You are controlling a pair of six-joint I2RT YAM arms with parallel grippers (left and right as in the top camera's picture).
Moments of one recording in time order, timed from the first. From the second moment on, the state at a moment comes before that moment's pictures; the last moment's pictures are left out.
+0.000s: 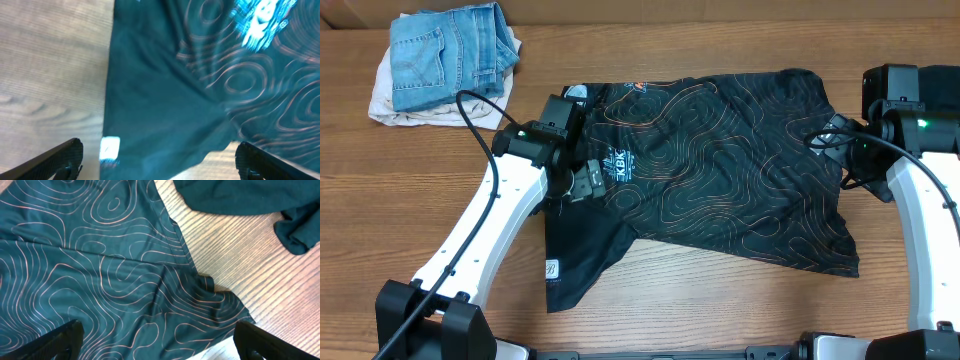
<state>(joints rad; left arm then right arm) -0.31 1.60 1.28 -1.10 -0.04 -0.58 -0.09 1.49 1.44 -1.22 0.17 0.60</state>
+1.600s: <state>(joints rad) -0.16 2.06 1.30 -0.08 0.04 -0.41 -0.09 1.49 1.35 -1.06 0.03 0.59</state>
